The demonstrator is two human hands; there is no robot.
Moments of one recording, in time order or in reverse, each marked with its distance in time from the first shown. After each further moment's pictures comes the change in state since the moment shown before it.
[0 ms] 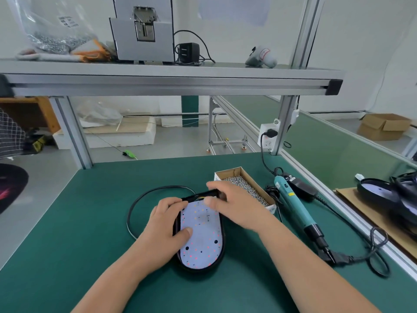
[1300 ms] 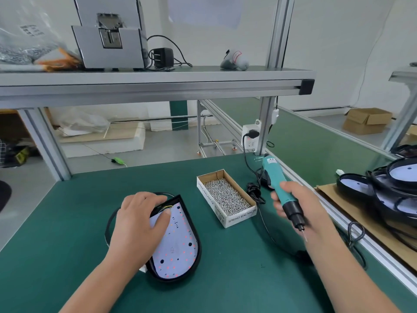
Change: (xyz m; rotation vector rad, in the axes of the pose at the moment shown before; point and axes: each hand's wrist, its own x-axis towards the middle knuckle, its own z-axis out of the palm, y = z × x) left_hand 0.013 0.044 -0.008 0.173 0.346 0.021; right_hand -0.083 0.094 -0.096 1.044 0.492 0.289
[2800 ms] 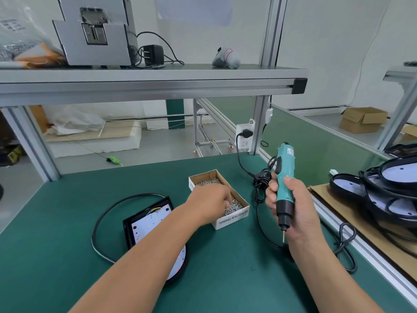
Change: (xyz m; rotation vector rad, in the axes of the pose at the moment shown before) left_hand 0.085 0.107 0.112 0.238 -0.638 0.227; right_hand -0.002 -0.001 0.012 0.374 -0.084 -0.186
